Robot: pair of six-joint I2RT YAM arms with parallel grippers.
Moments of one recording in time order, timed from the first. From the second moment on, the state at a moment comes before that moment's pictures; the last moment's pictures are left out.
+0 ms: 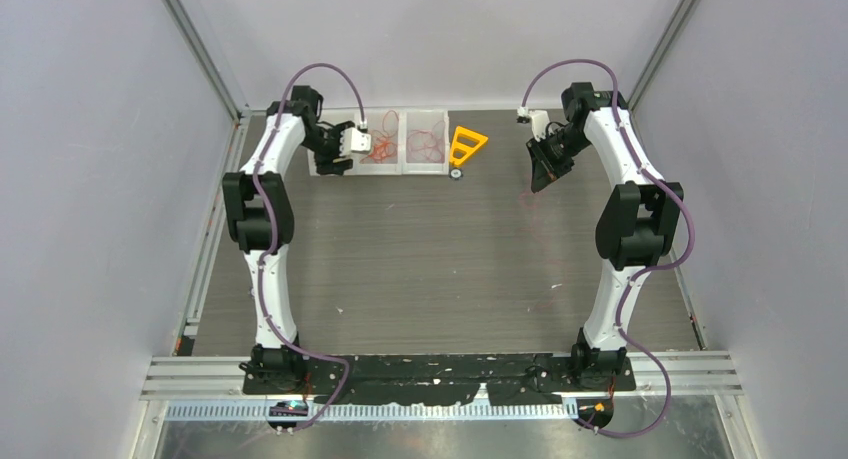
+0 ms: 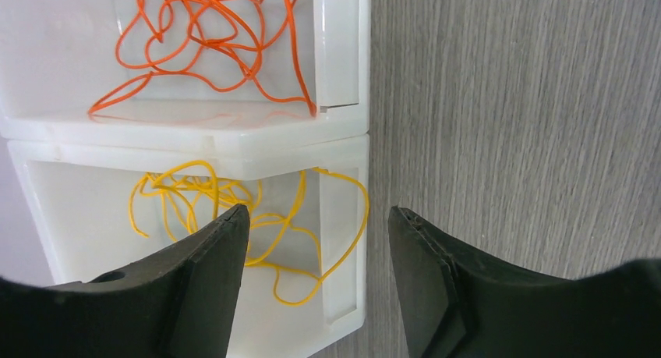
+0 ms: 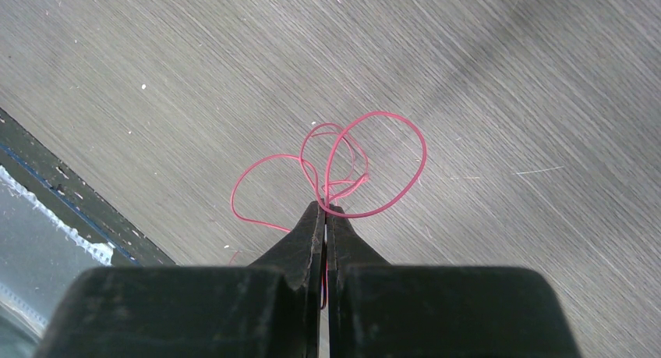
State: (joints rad) left arm -0.04 2.27 2.06 -1.03 0.53 1.55; right arm 0.04 2.02 1.90 -1.29 -0.48 -0.58
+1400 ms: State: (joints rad) left arm -0.04 2.33 2.04 -0.99 0.46 1.60; right arm 0.04 2.02 1.90 -1.30 -0.48 -0.58
